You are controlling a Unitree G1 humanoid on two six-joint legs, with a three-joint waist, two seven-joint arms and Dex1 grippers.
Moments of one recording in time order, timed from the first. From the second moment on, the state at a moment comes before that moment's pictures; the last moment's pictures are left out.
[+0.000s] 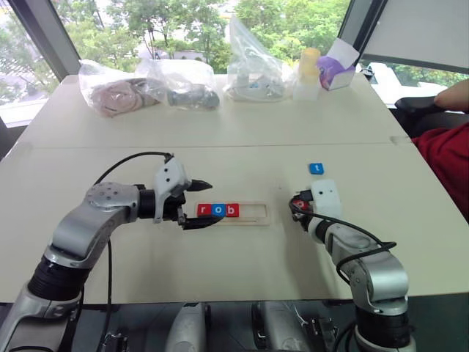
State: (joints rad) left arm -0.40 0.73 -0.11 -0.32 -0.47 0.62 -1.00; right arm -0.17 -0.18 -0.05 -0.58 0.10 1.18 0.10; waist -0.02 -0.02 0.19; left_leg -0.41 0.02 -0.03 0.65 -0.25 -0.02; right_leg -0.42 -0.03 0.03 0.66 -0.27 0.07
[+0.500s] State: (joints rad) left arm -0.46 0.67 -0.16 -0.28 -0.46 0.60 -1.03; right arm -0.14 0.04 -0.21 -0.74 0.04 1.38 -0.10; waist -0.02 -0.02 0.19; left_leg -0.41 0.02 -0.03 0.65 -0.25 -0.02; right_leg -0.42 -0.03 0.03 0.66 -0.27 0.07
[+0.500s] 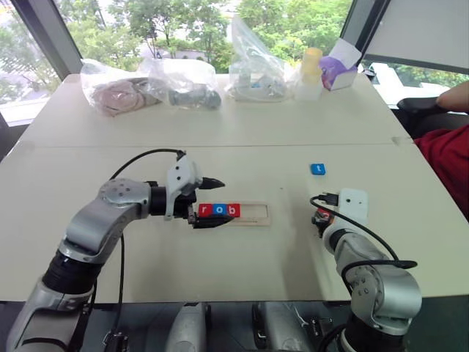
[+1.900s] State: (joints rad) left arm -0.45 0.84 -0.09 -0.45 -0.62 0.72 -1.14; right arm -0.32 -0.82 0.01 0.40 0.20 -0.02 1.26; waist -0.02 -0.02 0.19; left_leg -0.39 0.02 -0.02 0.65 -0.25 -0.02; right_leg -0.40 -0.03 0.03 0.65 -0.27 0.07
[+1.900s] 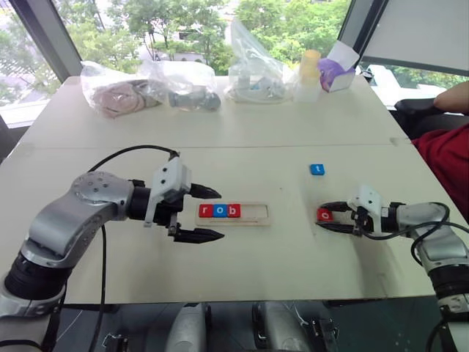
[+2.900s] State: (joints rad) left arm -0.27 0.99 0.03 -0.38 -0.55 0.66 -1.13; right arm -0.61 -0.49 0.33 0.23 0.13 0.30 1.17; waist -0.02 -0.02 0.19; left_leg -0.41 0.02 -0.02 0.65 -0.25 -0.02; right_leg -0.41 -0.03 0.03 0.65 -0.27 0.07
